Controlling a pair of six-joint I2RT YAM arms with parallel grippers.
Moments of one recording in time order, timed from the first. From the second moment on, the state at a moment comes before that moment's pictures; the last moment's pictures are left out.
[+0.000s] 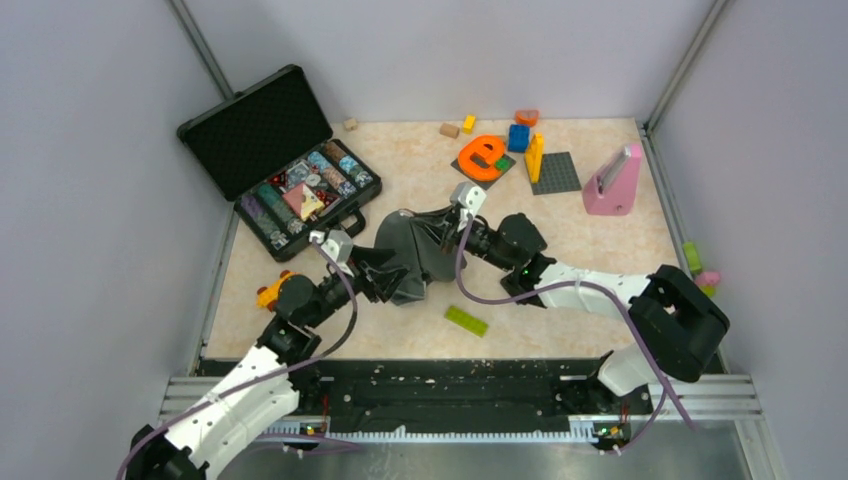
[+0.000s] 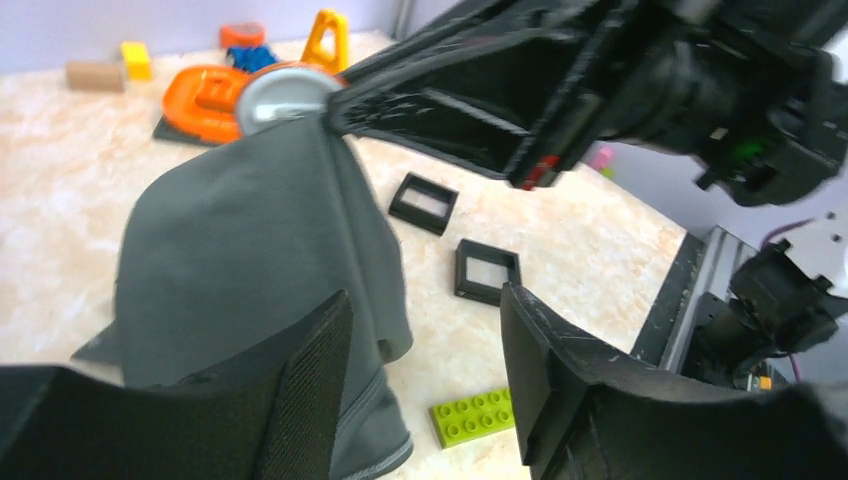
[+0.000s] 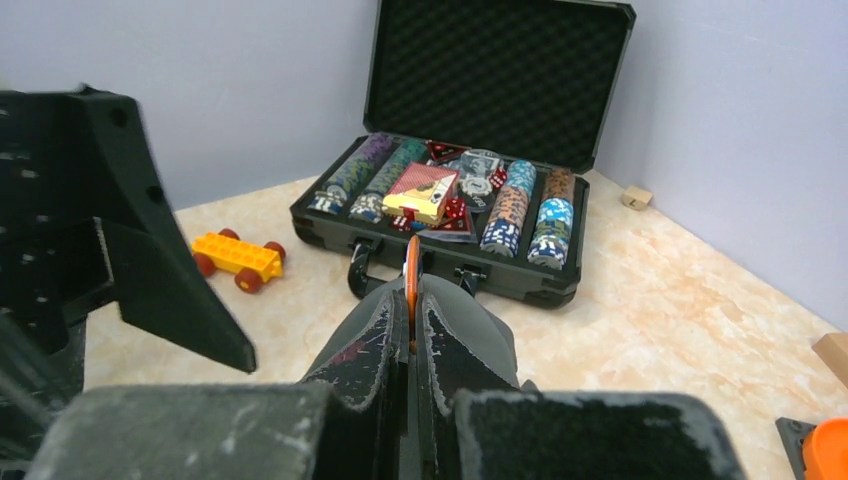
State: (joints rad) left arm -0.58 0.58 0.26 0.48 0.32 -0.32; right arm 0.84 1.47 0.76 0.89 -0.25 -0.02
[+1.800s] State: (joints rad) left arm -0.33 0.84 0.38 0.82 0.62 -0.38; right arm 0.83 1.29 0.67 0.97 -0.36 0.13
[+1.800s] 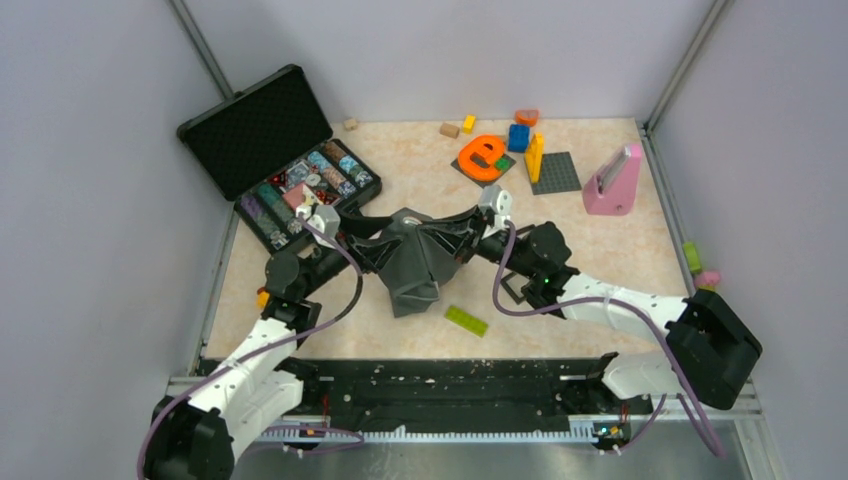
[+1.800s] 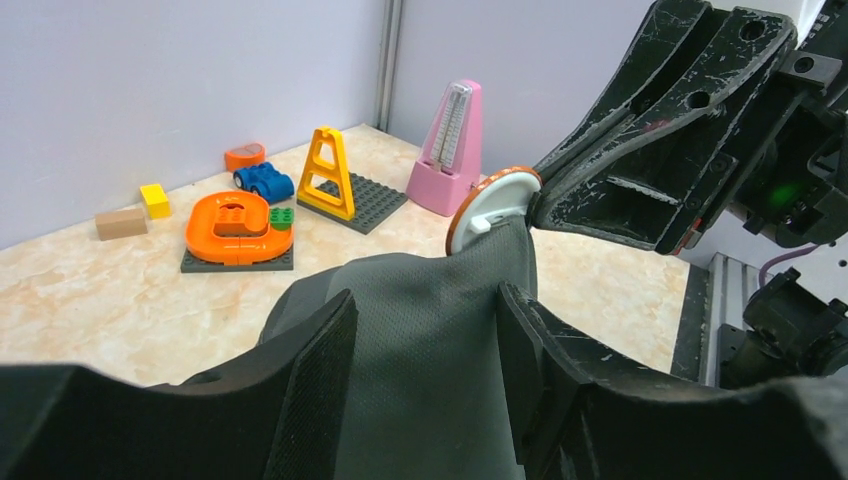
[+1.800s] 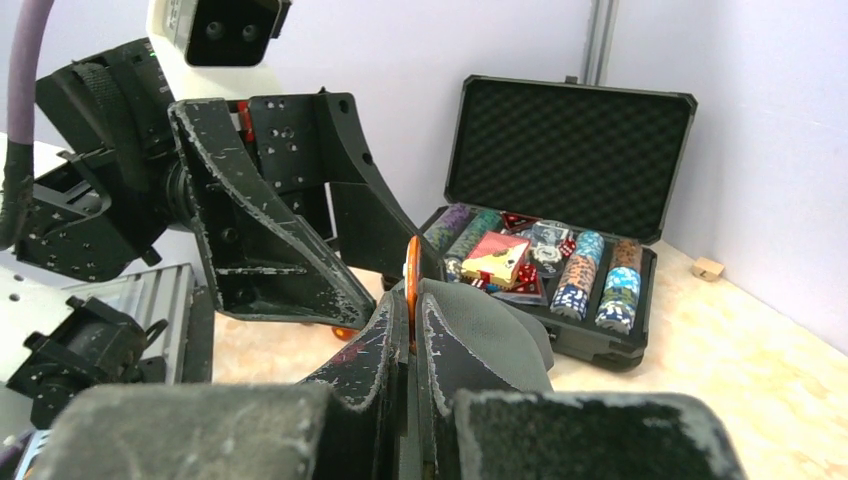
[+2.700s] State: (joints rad) left arm -0.33 0.86 0.43 0.65 0.56 -0.19; right arm 0.83 1.21 0.67 0.83 -0.39 0.10
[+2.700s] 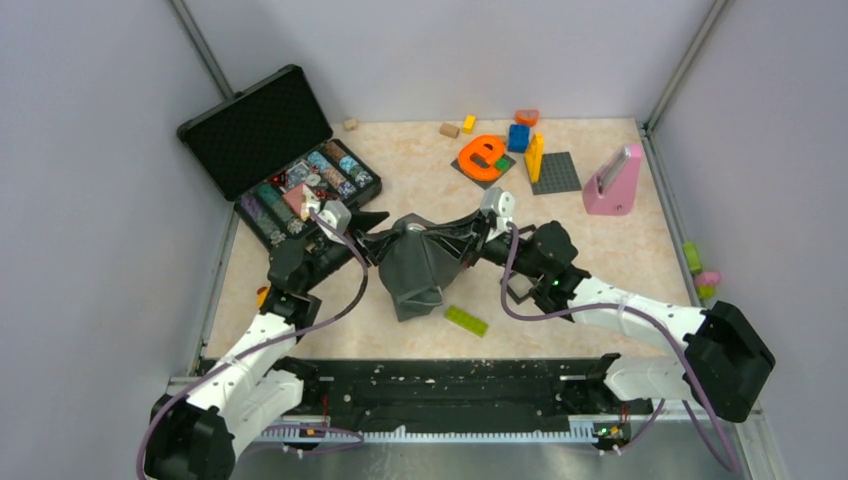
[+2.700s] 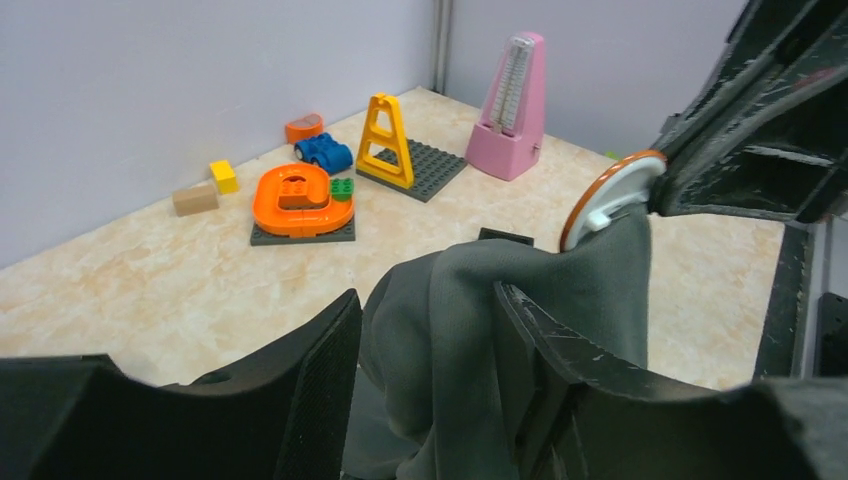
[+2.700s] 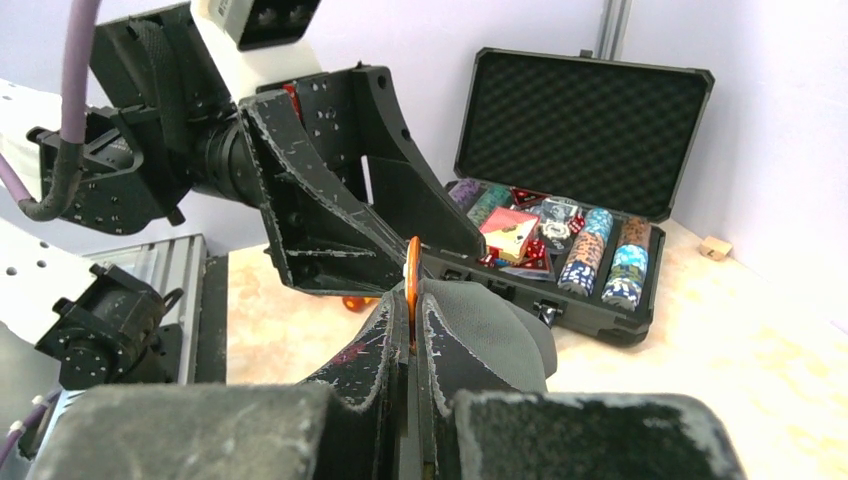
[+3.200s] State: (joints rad) left arm -0.36 0.98 0.46 0.77 0.82 -0.18; right arm 0.83 1.24 0.67 0.88 -0.41 0.12
